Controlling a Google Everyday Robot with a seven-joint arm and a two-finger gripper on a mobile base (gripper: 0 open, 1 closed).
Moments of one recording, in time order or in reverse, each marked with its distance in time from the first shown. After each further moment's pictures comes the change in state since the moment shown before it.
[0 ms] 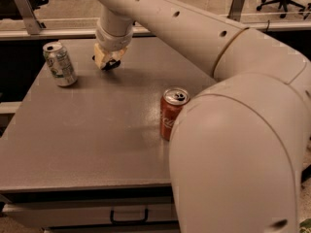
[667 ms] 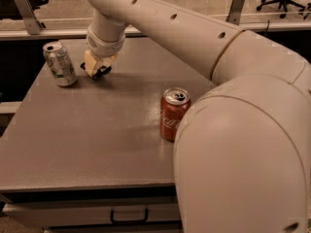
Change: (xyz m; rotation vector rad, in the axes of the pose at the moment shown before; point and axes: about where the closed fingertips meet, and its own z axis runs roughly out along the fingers) arm 0.006 0.037 0.006 -0.085 0.008 -0.099
